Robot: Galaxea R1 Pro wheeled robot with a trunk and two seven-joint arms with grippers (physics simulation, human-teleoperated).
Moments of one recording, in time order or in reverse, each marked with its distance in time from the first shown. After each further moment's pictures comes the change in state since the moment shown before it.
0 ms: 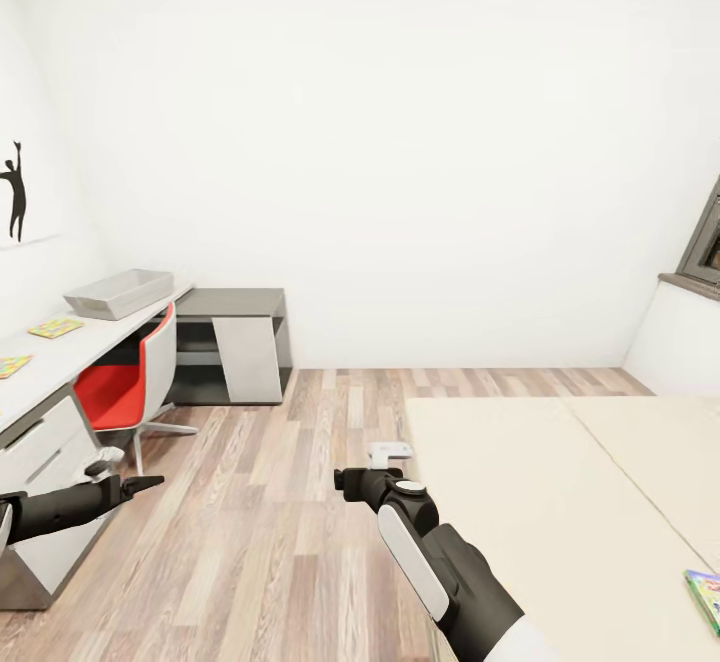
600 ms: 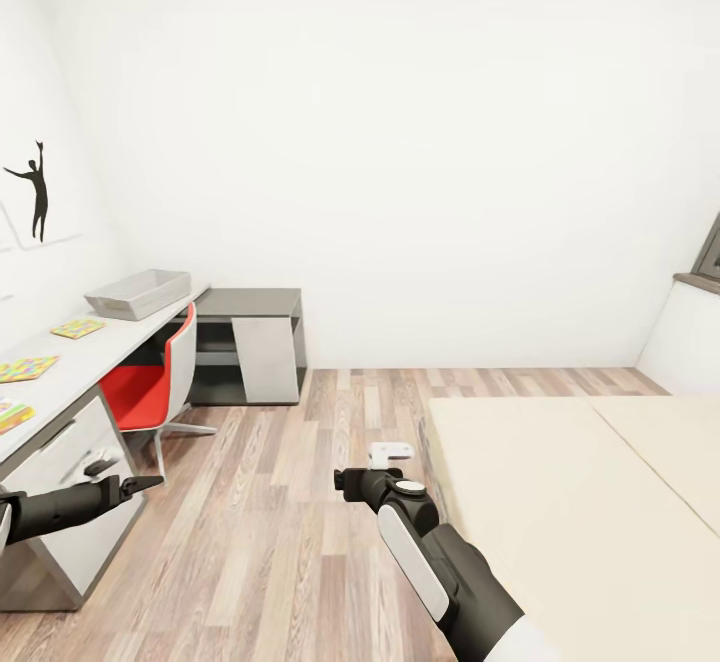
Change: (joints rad) left arm 0.000 0.001 0.000 0.000 0.000 -0.001 0.000; right arm 0.000 0.000 0.000 0.001 0.000 0.001 0.000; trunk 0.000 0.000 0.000
